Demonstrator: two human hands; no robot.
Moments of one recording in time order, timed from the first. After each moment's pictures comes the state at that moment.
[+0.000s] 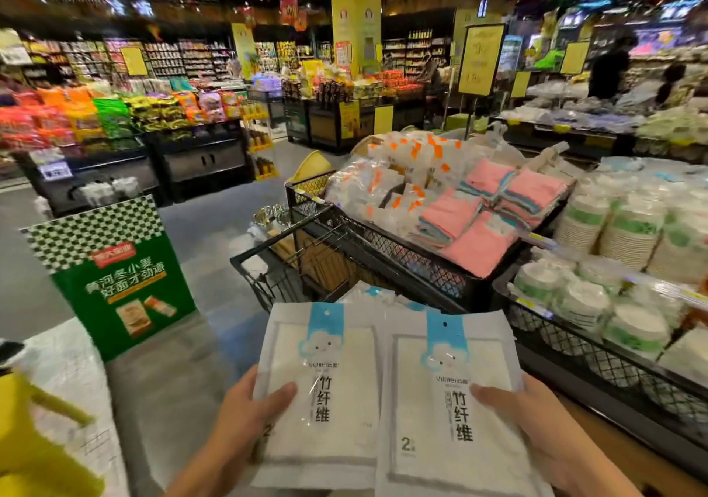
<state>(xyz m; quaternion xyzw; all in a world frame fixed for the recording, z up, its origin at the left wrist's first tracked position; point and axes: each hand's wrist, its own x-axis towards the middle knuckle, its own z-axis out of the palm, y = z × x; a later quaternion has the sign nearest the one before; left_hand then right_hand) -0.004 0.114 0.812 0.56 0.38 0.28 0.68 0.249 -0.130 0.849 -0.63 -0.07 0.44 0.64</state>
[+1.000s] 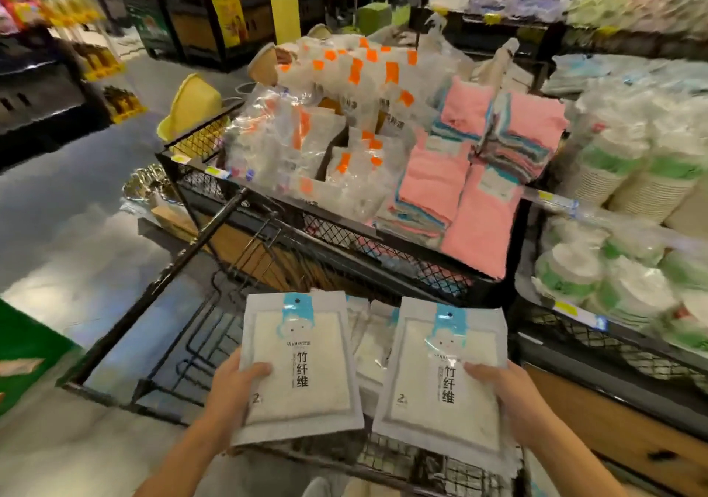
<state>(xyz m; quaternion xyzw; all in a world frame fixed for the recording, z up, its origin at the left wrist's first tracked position) 0.299 0.476 0.689 0.55 0.49 0.10 0.67 0.496 0.137 0.676 -0.65 0.16 0.35 0.65</state>
